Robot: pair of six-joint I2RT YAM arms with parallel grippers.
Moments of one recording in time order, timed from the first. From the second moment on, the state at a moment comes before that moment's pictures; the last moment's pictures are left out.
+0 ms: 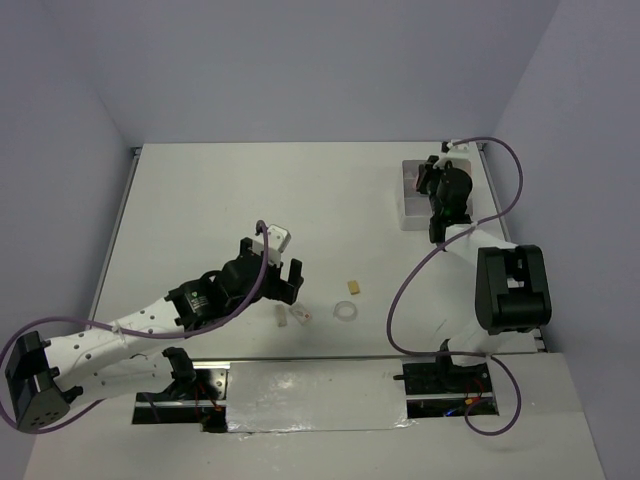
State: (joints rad) left arm -0.97 0.97 0.71 -0.26 -0.38 -0.35; right arm 0.03 1.58 0.82 0.70 0.06 0.13
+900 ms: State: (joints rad) left arm -0.97 0.95 0.75 -0.33 -0.43 -0.41; right arm 0.06 1.55 0.83 0.58 0.05 0.17
